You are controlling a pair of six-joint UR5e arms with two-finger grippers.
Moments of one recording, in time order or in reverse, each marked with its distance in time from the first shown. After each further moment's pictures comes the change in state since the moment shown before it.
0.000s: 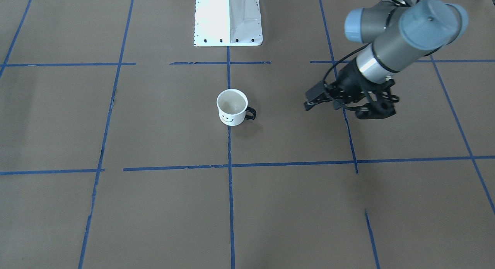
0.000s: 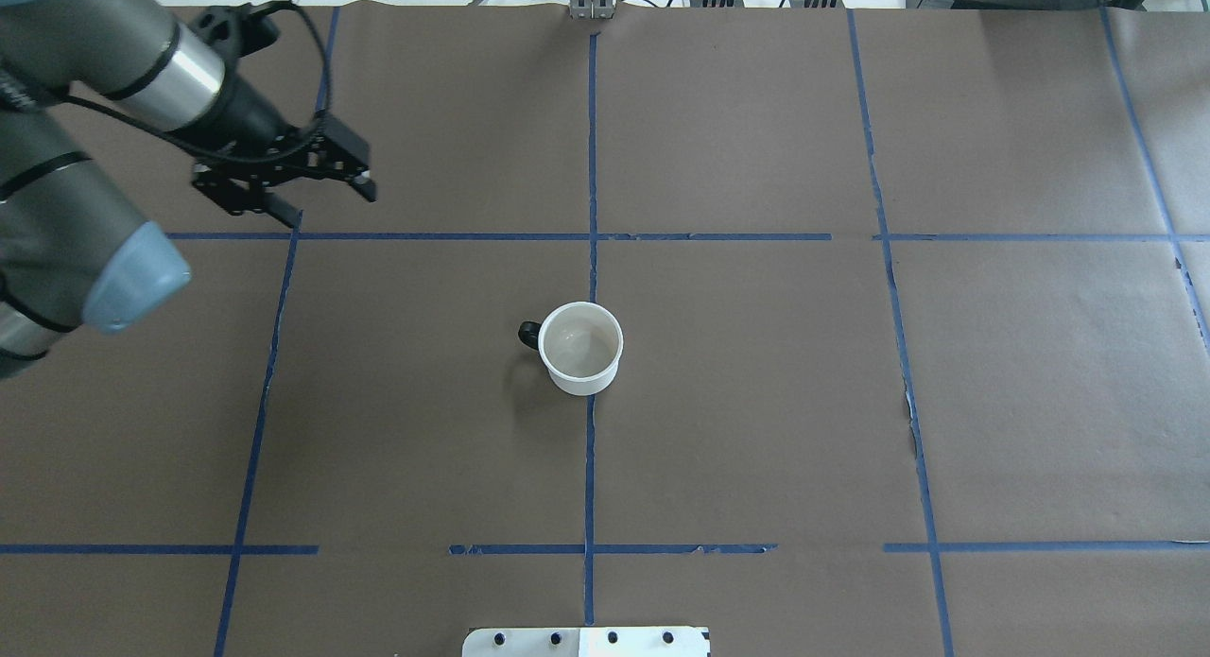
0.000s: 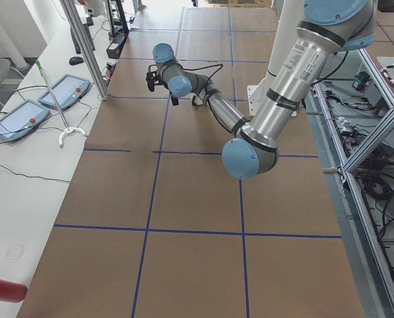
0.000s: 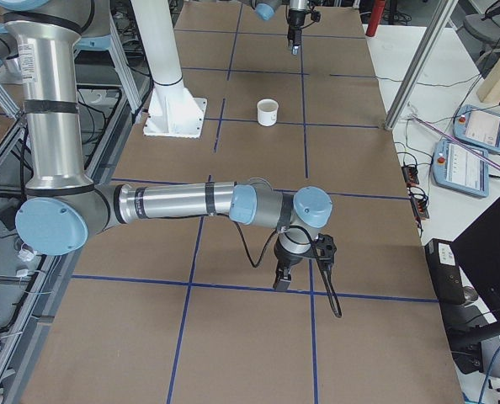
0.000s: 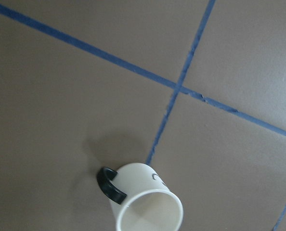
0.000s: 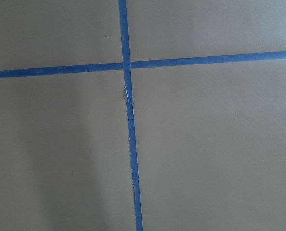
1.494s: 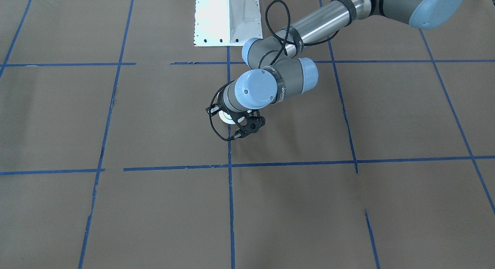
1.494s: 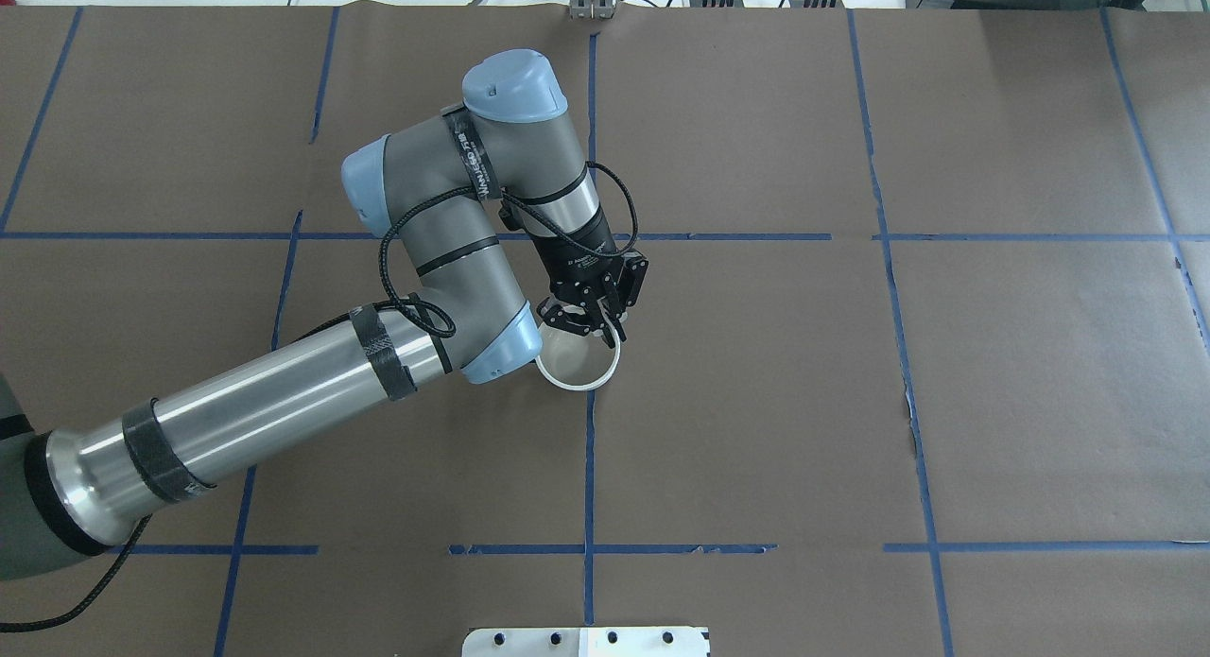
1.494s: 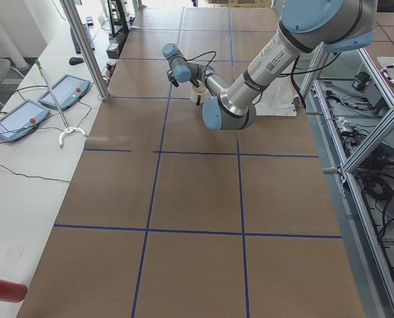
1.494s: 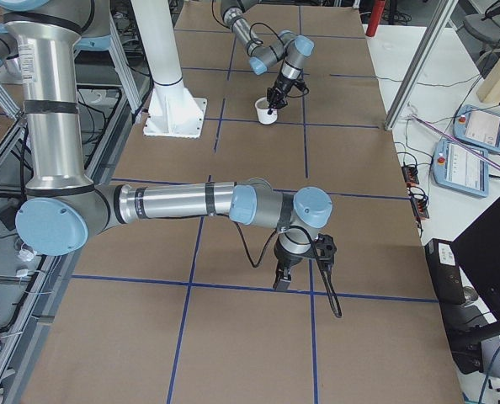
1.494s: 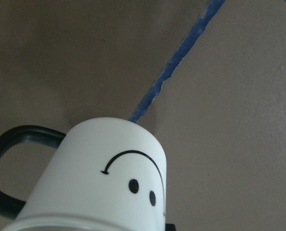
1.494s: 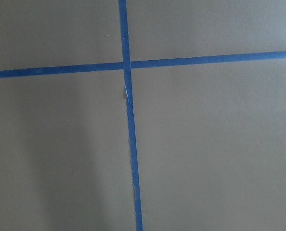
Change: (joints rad) left arm 0.353 -0.573 0.632 -0.066 -0.090 -0.689; right arm 0.000 0.000 0.000 0.000 0.000 0.000
